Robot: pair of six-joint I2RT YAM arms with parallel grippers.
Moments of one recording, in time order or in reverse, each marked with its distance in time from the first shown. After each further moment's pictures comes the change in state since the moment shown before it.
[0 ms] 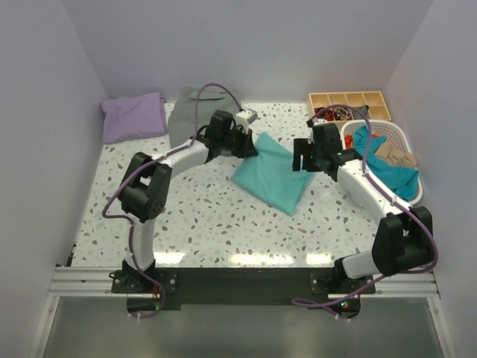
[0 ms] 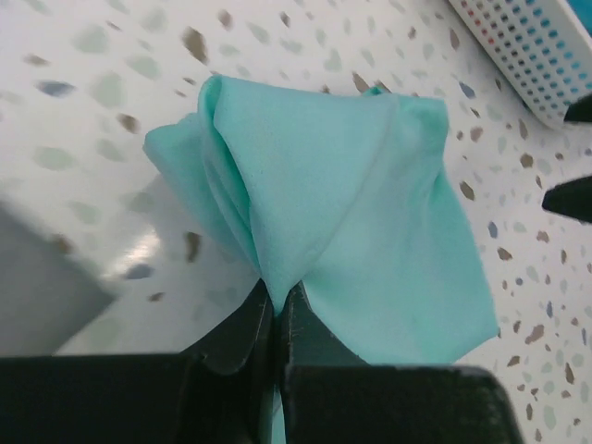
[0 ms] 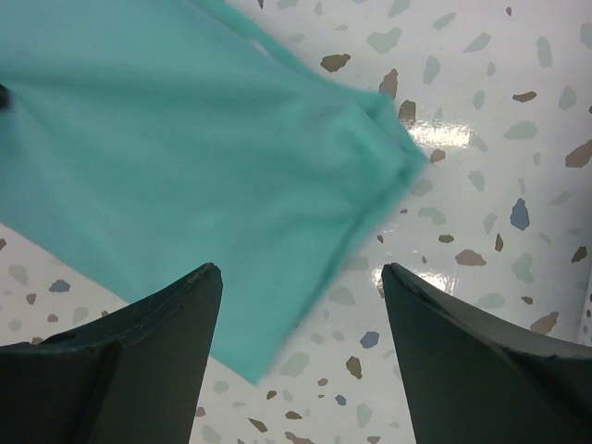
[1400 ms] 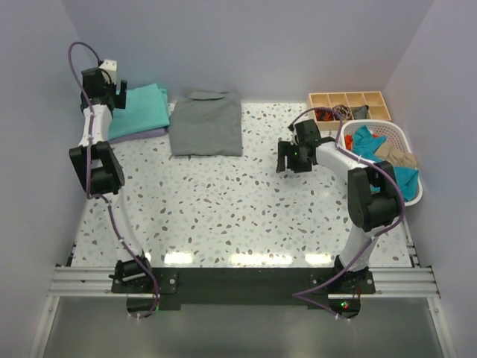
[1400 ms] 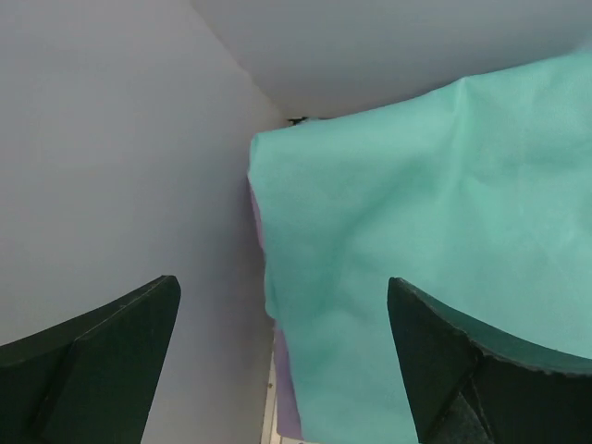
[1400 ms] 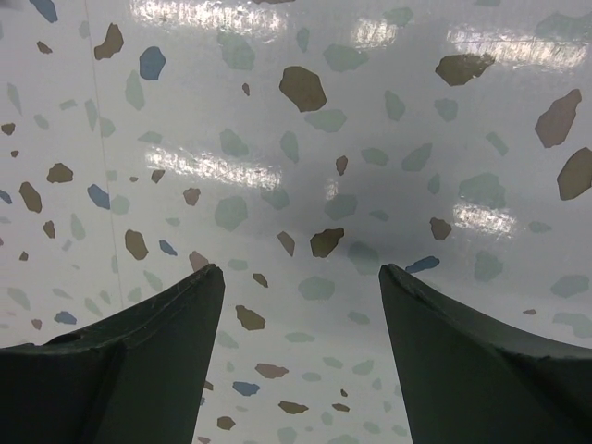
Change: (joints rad) left arm 0.818 0.325 0.780 -0.318 -0.552 0.550; right arm 0.000 0.406 0.164 0.029 -0.186 0.032
